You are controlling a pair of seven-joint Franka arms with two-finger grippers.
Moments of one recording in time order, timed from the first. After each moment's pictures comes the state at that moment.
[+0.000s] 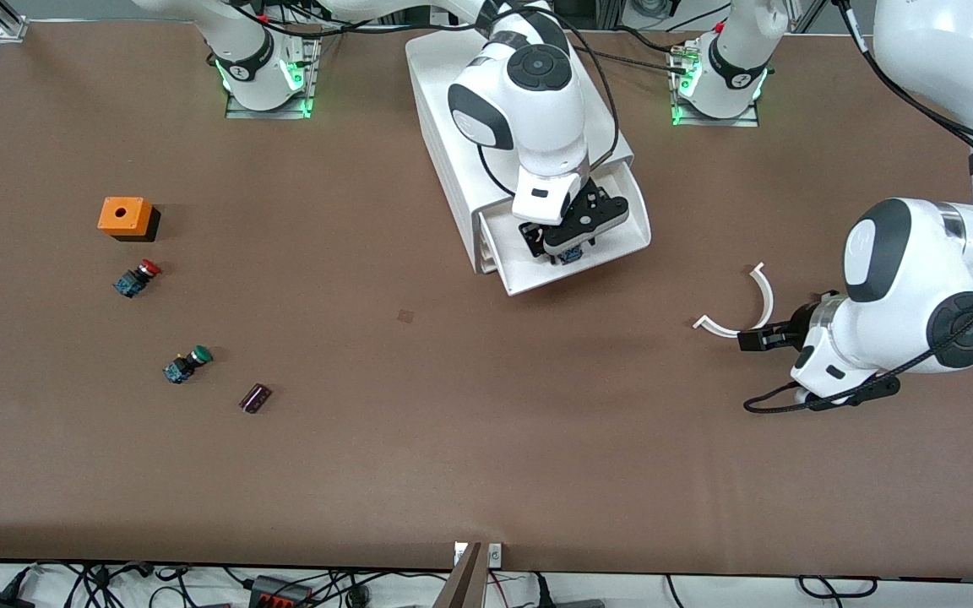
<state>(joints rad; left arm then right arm) -0.09 0.57 -0.01 -1.31 -0.04 1.62 -0.33 0.94 0.78 -0.02 -1.08 -0.02 2.16 0.50</state>
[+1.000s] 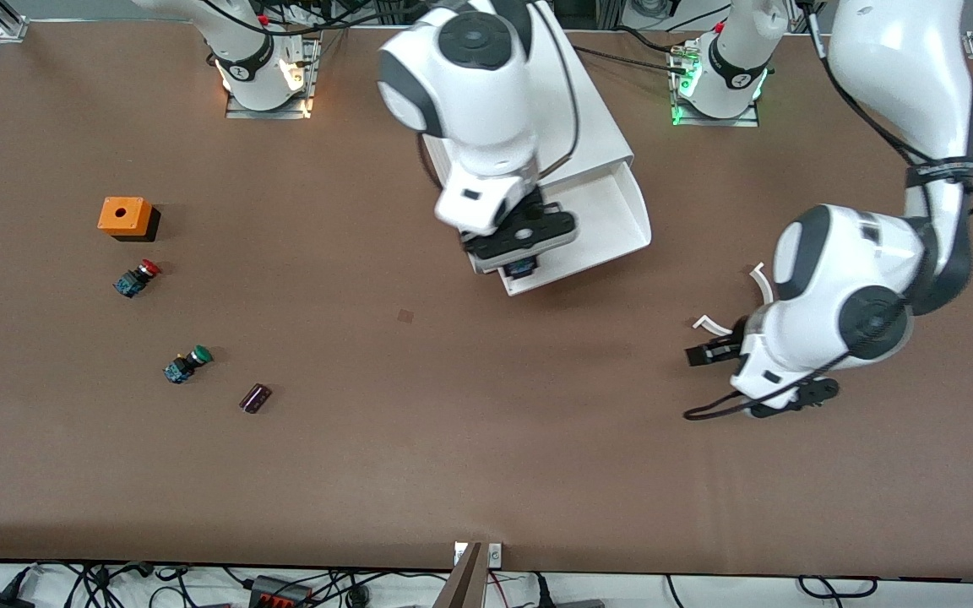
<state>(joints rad) -0.21 0.58 -0.03 -1.39 -0.05 1.82 -0.54 0.79 0.69 -0.05 -0.94 -0.02 1.88 0.50</state>
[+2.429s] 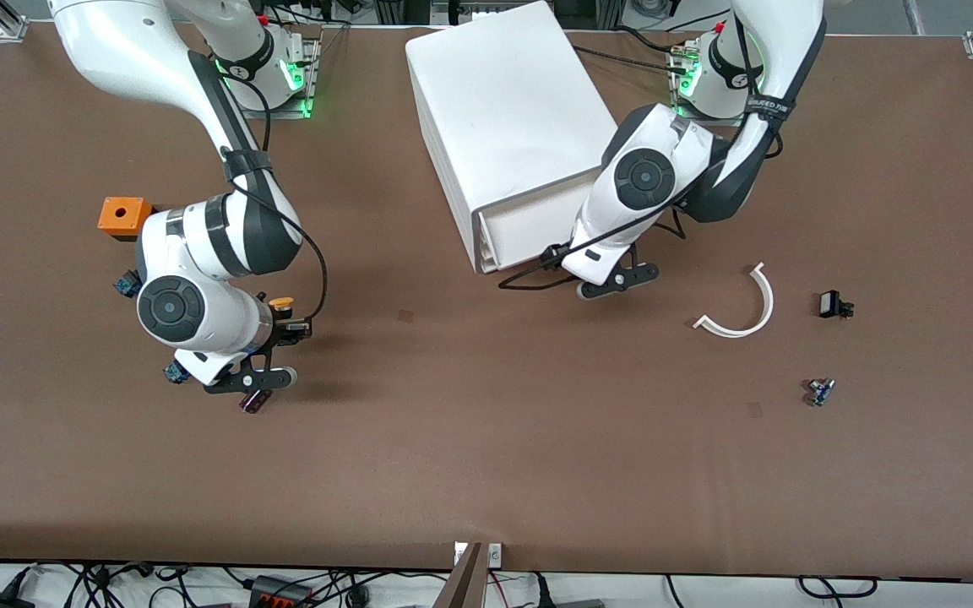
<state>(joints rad) -0.39 0.36 -0.22 -1.89 -0.11 2.14 -0.87 0.31 0.60 -0.05 -1.54 0.03 1.97 0.13</state>
